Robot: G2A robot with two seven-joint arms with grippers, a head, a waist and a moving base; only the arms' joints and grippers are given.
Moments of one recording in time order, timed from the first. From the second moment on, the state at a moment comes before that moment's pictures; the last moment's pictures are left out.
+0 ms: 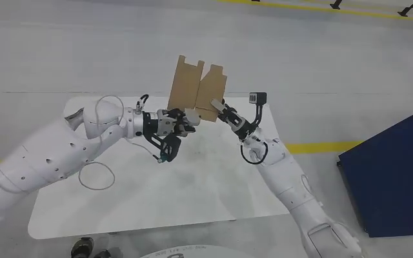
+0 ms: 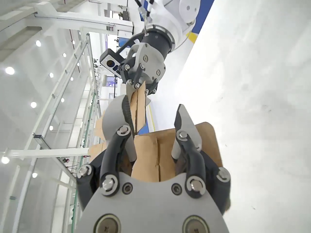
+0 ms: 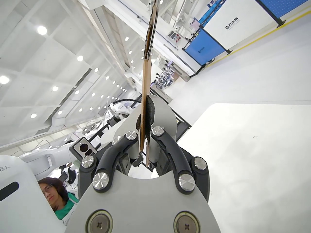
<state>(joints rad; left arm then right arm) 0.55 -1.06 -0.33 -1.45 2.07 -0.19 0.61 -1.34 -1.02 1.23 -1.43 0.30 -0.77 0.43</state>
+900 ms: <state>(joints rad) 0.59 -1.16 -0.39 -1.39 2.22 -0.14 0.52 -1.34 -1.04 1.23 -1.41 0.30 -0.78 0.49</state>
